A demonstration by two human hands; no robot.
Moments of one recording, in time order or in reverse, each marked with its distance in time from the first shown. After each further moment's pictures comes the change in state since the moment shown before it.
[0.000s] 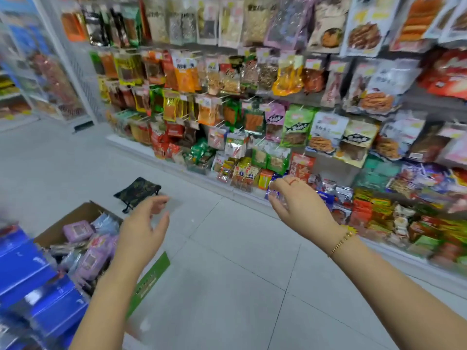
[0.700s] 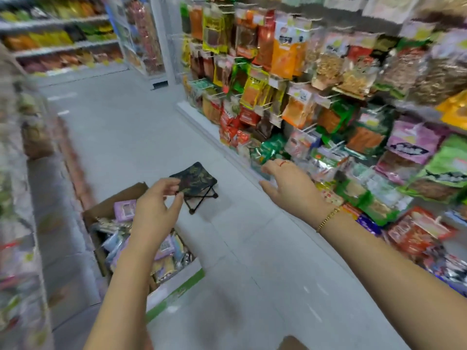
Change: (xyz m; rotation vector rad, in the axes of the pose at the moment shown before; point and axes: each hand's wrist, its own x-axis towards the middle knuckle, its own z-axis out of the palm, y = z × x) left_hand 0.314 -0.205 0.027 0.014 0.238 -0.341; right_hand 0.454 -0.070 0.212 0.199 -0.182 -0.366
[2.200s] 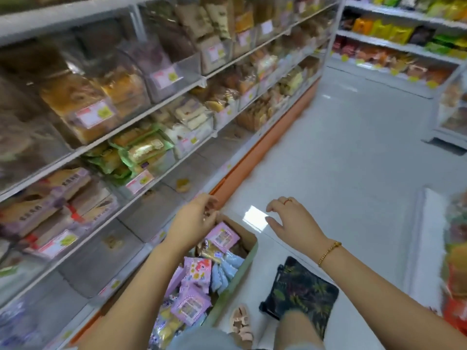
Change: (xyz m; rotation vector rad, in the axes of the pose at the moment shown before) left_hand 0.419 -0.282 -0.025 0.334 0.518 -0.846; right_hand 0.692 -0.174 0.335 0.258 -0.543 -1.170
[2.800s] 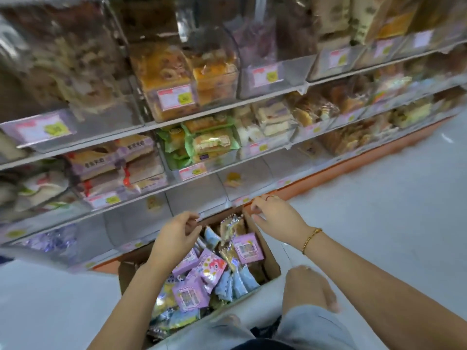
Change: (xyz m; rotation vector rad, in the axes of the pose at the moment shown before) left_hand 0.002 -0.097 -0.010 -0.074 0.259 -0.622; right_hand 0.213 -0.050 0.051 -0.056 -0.351 -0.514
